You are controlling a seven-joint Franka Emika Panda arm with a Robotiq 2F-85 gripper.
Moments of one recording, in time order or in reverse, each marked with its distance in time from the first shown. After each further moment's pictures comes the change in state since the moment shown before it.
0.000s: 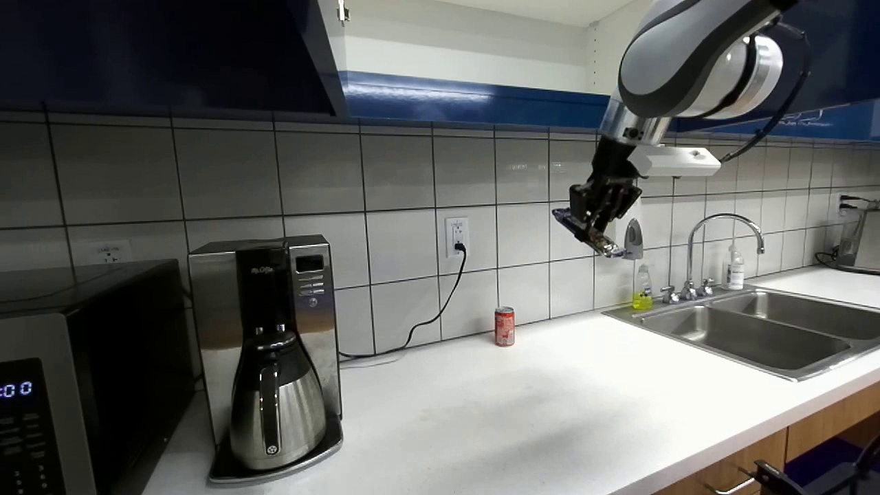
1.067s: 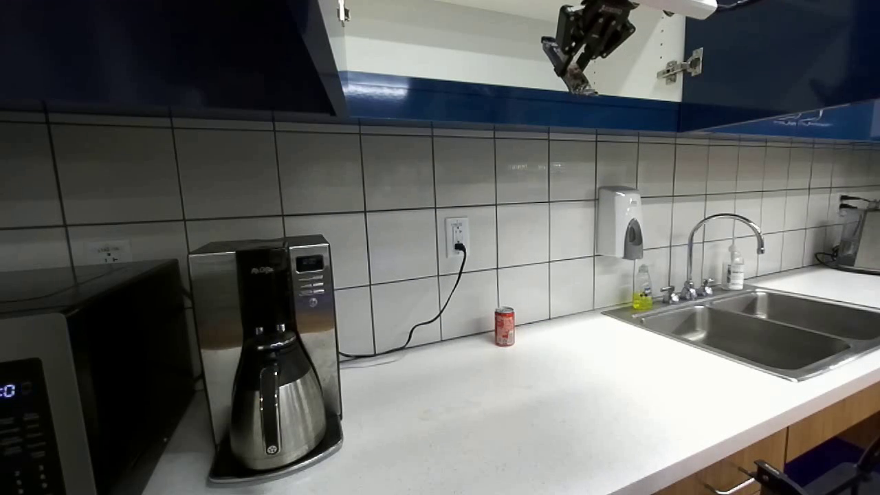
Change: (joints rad) arm 0.000 -0.106 0.045 0.388 0.001 -0.047 0.059
